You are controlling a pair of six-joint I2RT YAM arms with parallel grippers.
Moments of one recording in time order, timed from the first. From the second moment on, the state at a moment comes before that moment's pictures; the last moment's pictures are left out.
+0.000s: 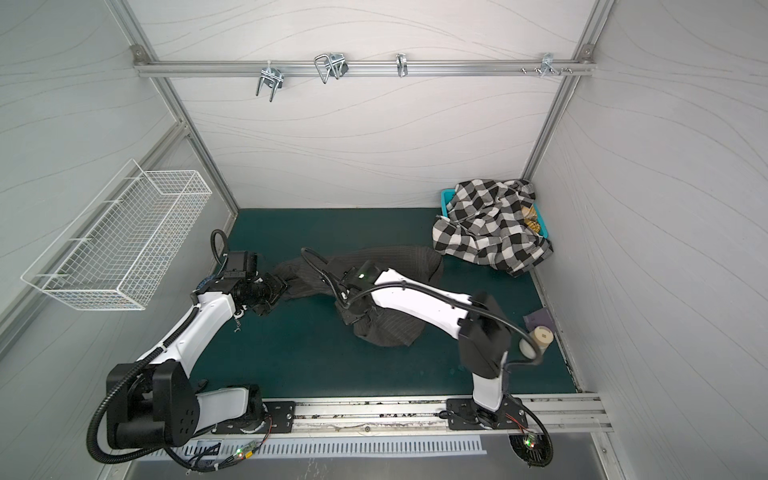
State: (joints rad) left arm 0.05 1.26 0.83 -0.65 0.23 -0.88; right arm 1.10 1.74 1.60 -1.03 0.05 0.44
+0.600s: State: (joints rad) left arm -0.02 1.51 0.77 -0.50 0.30 -0.90; right arm 0.59 1.46 1.65 -0.91 -0.35 0.47
